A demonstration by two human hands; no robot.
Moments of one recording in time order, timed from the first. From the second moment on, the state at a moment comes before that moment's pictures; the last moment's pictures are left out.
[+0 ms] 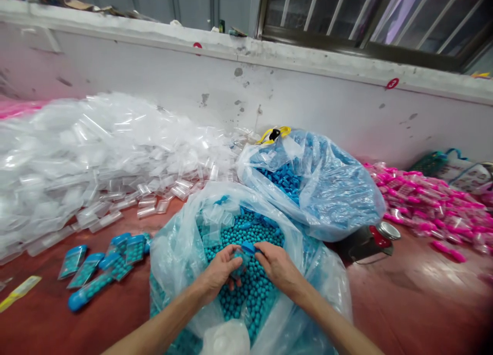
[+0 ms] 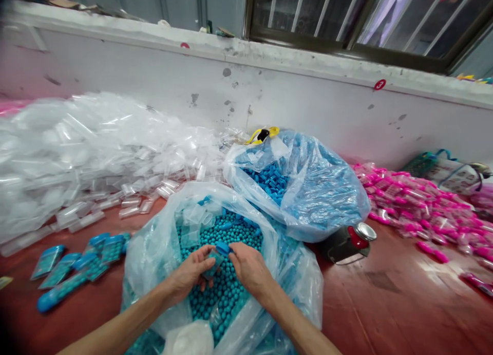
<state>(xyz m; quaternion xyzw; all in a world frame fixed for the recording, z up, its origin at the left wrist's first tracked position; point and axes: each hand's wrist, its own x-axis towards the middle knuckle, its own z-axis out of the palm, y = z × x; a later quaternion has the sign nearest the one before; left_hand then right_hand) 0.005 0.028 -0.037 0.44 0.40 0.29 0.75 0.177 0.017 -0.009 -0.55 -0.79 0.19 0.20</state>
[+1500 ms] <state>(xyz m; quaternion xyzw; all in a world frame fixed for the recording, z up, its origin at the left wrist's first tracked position) 0.017 0.011 -0.014 0.48 0.43 0.41 0.65 0.146 -0.003 0.008 -0.53 -0.71 0.40 0.22</state>
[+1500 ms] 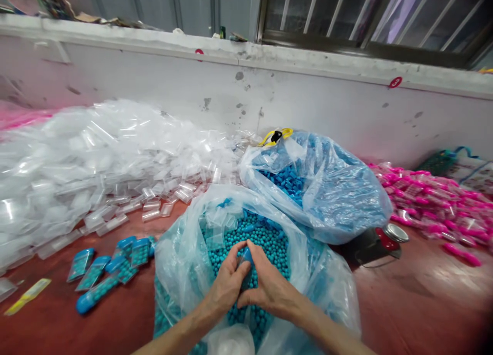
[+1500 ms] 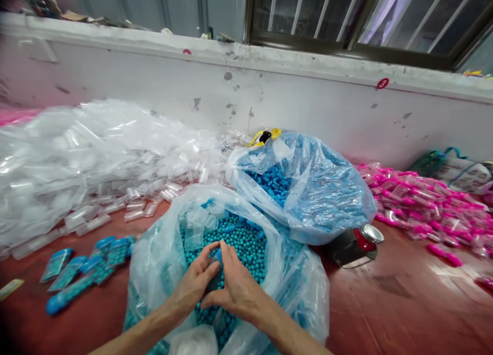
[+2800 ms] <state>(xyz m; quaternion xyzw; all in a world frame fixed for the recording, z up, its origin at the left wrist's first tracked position) -0.119 0.038 0.016 0.71 0.67 0.20 -0.06 0.168 0.005 -0.019 -0.48 -0.80 0.33 0.13</state>
